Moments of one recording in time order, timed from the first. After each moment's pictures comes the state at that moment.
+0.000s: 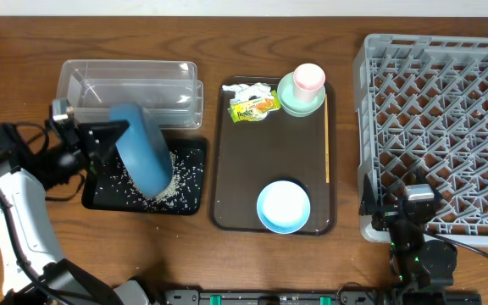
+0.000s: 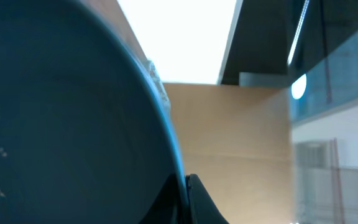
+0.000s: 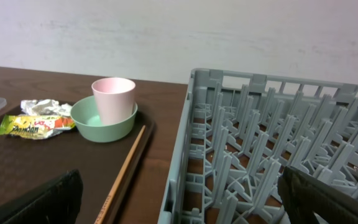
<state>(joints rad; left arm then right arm) 0.63 1.42 1.08 -1.09 1.46 -0.23 0.03 0.01 0.01 -0.07 -0.07 -0.04</state>
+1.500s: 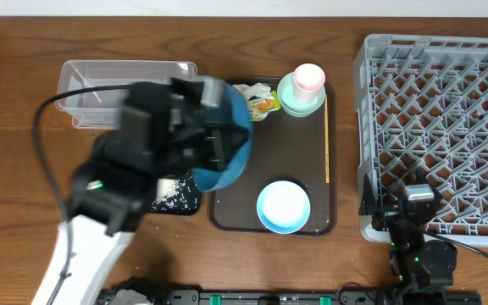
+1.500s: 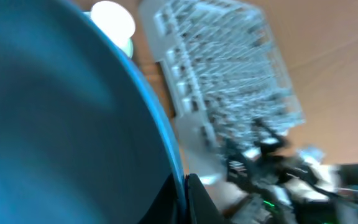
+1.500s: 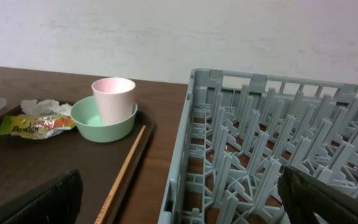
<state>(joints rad) -0.46 1.17 1.30 -0.78 0.45 -0.51 0.03 0.01 0.01 -0.07 -0.07 -0.04</state>
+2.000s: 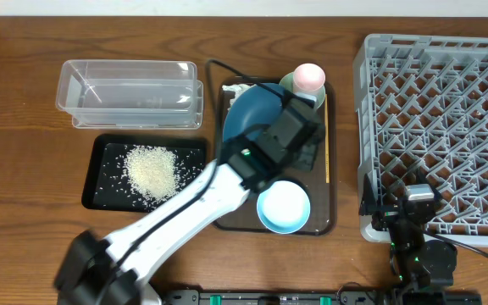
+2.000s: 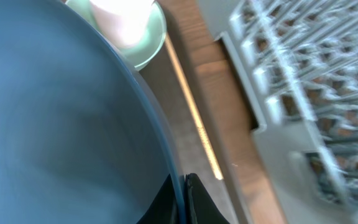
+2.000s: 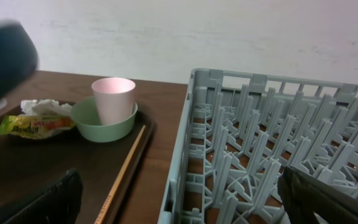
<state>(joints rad) -0.83 1.64 1.30 -0.51 -0.09 -0.48 0.03 0.01 0.01 -0.07 -0.07 -0.04</state>
